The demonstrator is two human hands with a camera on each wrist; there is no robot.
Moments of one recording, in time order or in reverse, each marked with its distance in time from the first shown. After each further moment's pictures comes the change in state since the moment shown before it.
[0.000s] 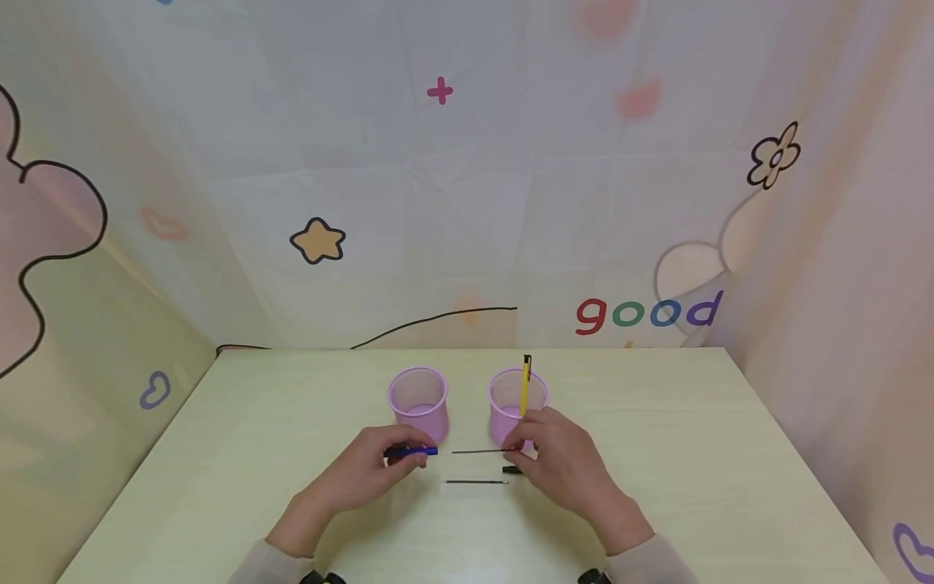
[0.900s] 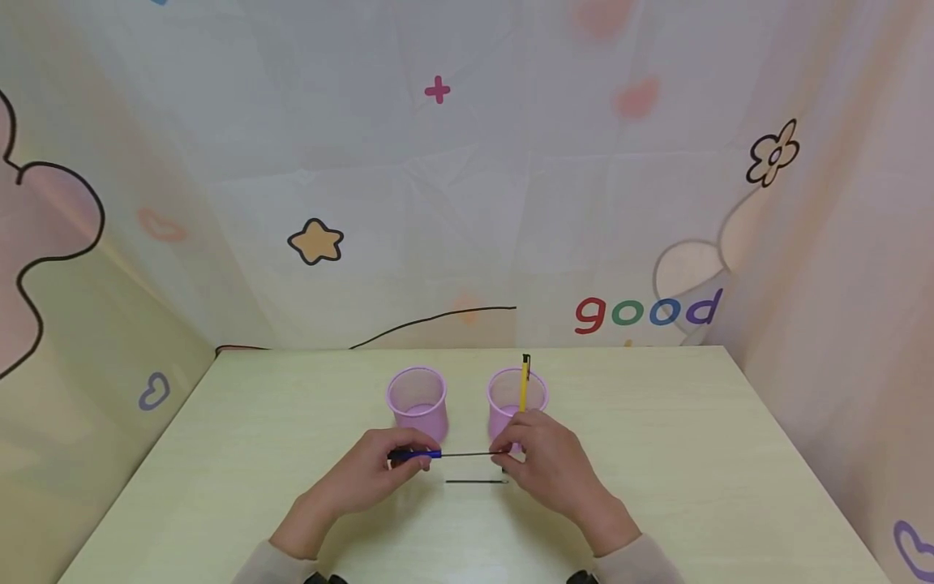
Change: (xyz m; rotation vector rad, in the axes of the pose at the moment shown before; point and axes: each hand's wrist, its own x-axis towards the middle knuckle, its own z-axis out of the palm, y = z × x) left_hand 0.004 0.003 0.003 -0.004 -0.029 -0.008; right_hand 0.003 -0.013 0.004 0.057 -0.069 0.054
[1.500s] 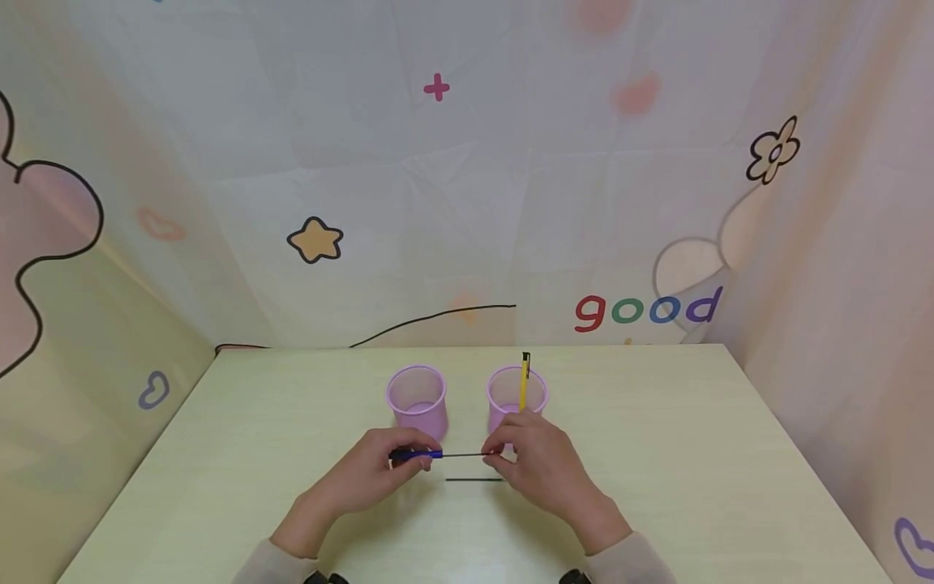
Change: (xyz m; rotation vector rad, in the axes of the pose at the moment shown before) left_hand 0.000 0.000 0.001 0.002 -0.011 0.006; right_hand 0.002 -0.004 0.007 0.000 -0.007 -0.030
